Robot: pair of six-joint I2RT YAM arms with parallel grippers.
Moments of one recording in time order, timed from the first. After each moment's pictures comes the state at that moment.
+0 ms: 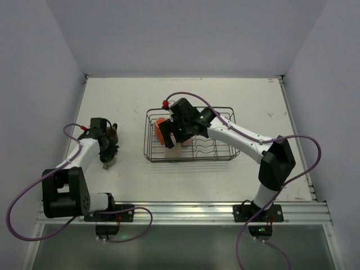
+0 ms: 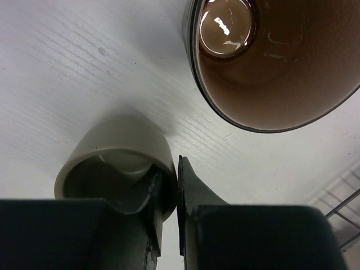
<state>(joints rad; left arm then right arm) 0.08 1.32 0.71 -0.56 -0.10 -0.65 0.86 1.74 1.52 -0.71 -0.06 0.31</state>
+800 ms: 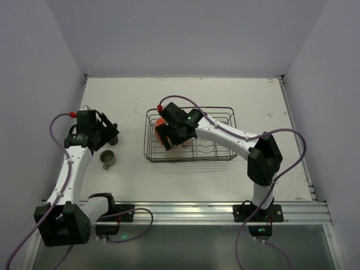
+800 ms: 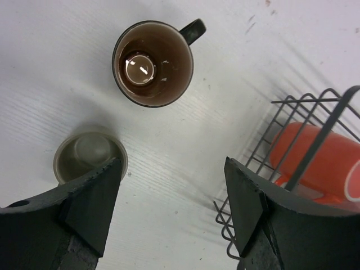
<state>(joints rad) 0.09 1.07 0.86 -0.66 -0.03 -0.62 0.91 1.87 1.63 -0.82 0.11 0.35</state>
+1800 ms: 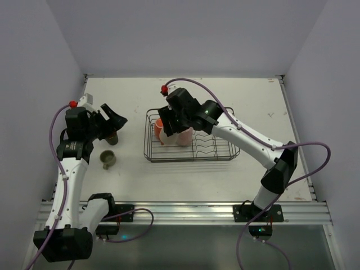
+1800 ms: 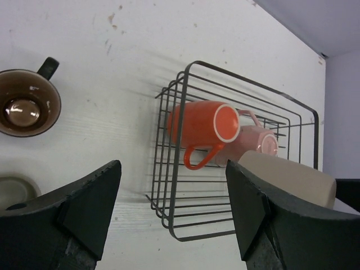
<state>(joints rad) 0.09 0.91 0.92 -0.56 0.30 -0.58 0.93 1.73 1.76 -0.86 0.17 0.37</state>
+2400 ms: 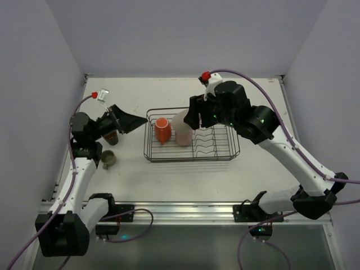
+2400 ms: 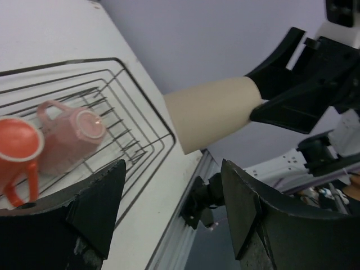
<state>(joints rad) 0.05 0.95 0.67 0.32 1.01 -0.93 0.82 1.37 1.67 -0.84 0.07 0.35</state>
